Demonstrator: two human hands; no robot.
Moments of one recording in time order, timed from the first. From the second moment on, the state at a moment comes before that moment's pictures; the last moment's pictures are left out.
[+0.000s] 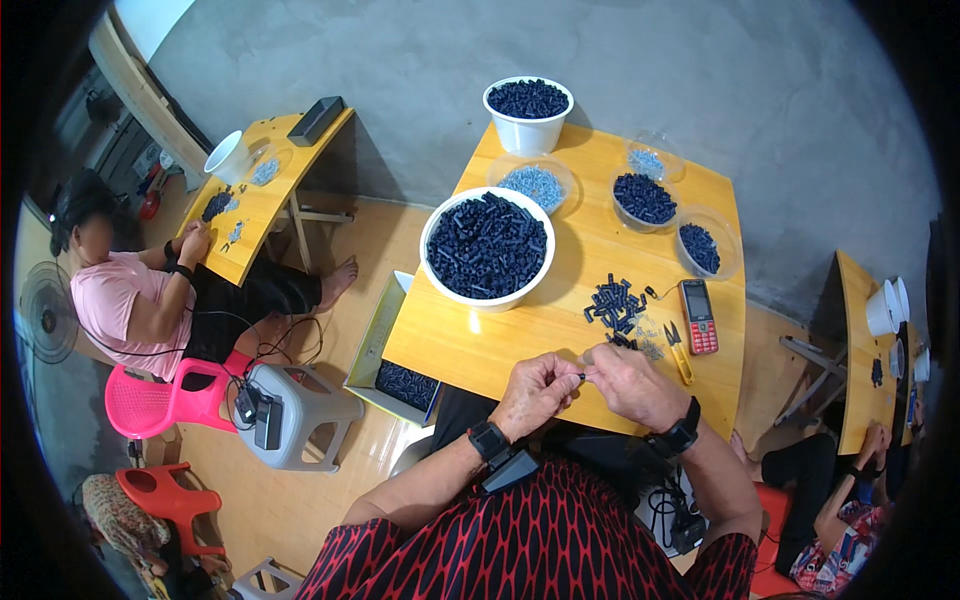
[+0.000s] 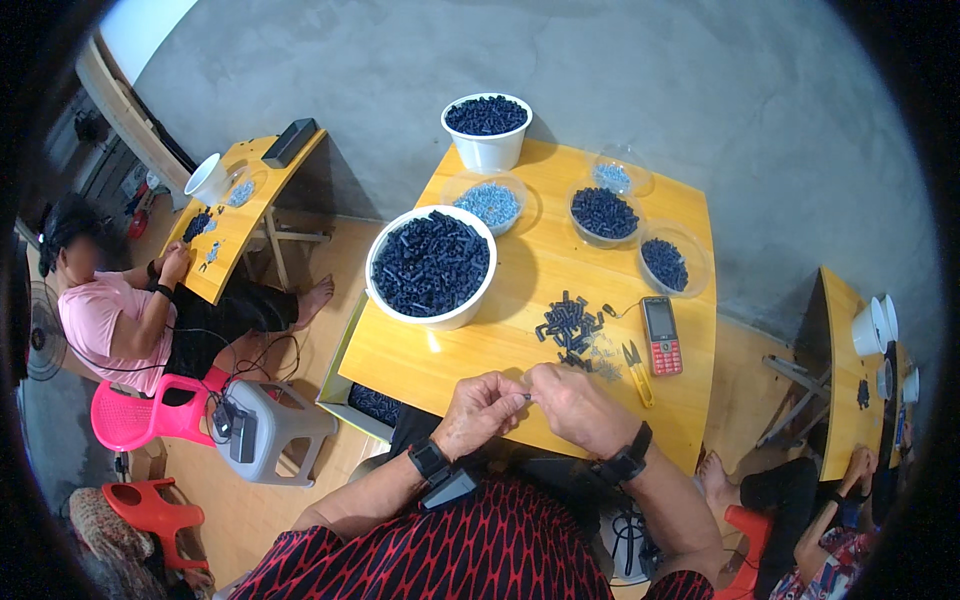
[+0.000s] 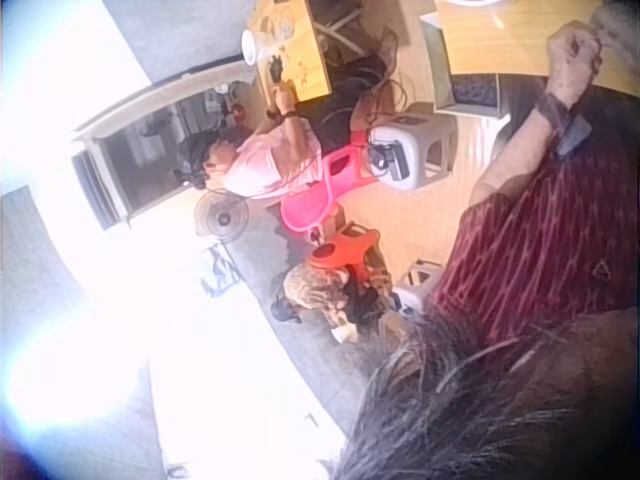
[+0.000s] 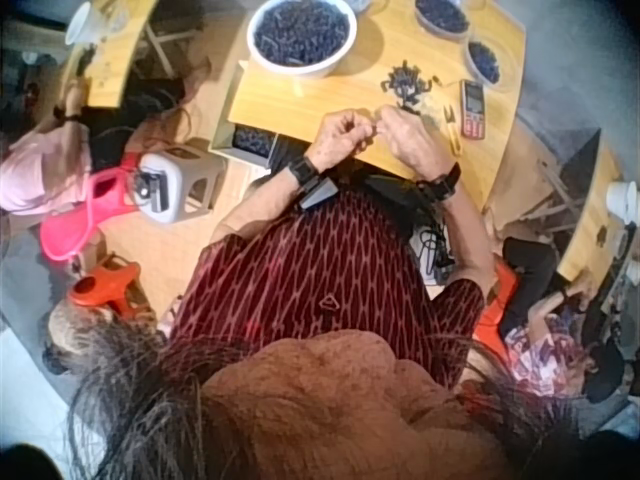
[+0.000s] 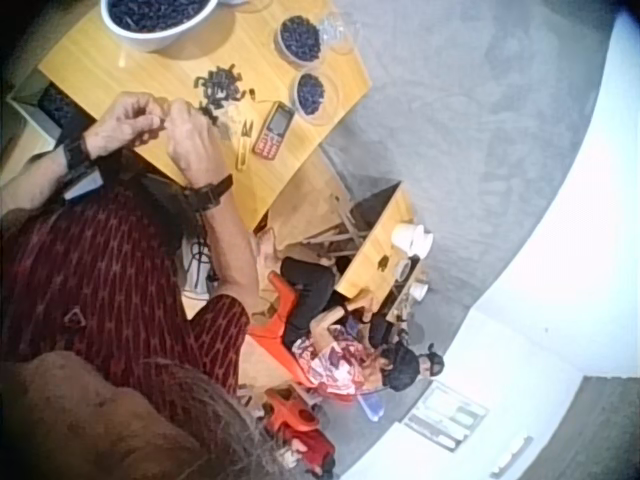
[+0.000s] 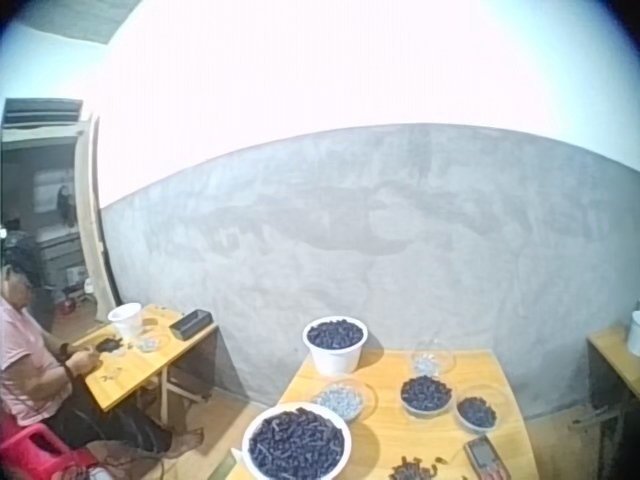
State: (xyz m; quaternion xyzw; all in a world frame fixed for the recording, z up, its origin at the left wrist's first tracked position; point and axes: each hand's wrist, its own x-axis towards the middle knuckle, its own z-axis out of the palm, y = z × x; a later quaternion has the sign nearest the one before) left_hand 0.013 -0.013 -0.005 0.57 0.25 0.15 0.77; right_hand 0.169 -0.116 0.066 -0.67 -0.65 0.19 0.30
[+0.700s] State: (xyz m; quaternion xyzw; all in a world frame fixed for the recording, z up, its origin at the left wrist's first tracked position) left_hand 0.014 -0.010 0.001 0.55 0.26 0.13 0.78; right_hand 0.165 -0.110 0.049 -0.65 -0.57 0.24 0.44
